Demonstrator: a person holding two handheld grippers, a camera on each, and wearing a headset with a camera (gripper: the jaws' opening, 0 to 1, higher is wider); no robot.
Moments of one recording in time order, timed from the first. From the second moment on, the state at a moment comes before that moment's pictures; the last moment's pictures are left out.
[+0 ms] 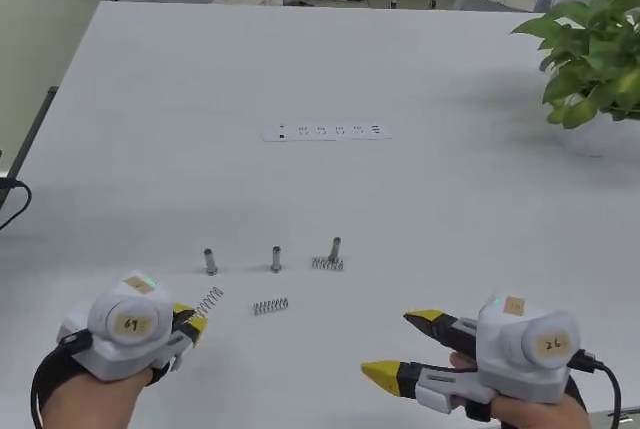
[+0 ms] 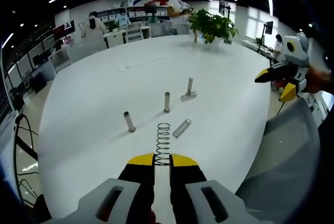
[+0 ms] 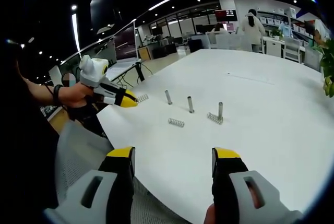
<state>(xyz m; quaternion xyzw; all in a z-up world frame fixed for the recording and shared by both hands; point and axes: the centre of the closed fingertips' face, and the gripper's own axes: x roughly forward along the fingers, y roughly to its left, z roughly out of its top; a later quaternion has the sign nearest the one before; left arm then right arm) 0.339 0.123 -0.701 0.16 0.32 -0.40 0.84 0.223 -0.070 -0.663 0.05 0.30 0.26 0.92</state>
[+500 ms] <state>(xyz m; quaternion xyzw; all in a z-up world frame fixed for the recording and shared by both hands) 0.299 0.095 -0.683 0.20 0.28 -0.47 0.81 0.219 -0.061 -0.666 0.05 0.31 0.27 0.91</state>
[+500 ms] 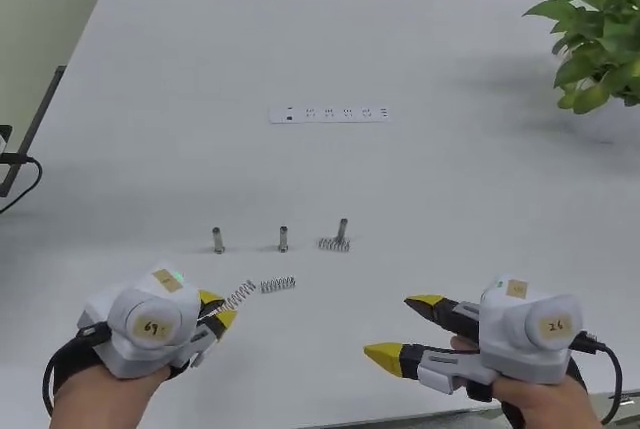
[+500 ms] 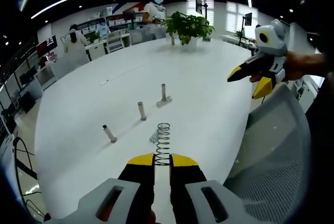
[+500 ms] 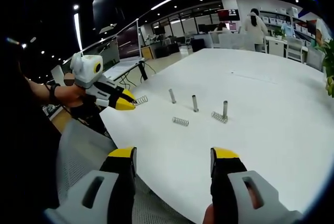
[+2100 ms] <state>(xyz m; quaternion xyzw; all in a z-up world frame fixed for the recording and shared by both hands) 0.214 0.007 -0.653 0.30 0.18 -0.64 0.68 0.214 -0.007 -0.647 0.11 0.28 0.40 0.87</state>
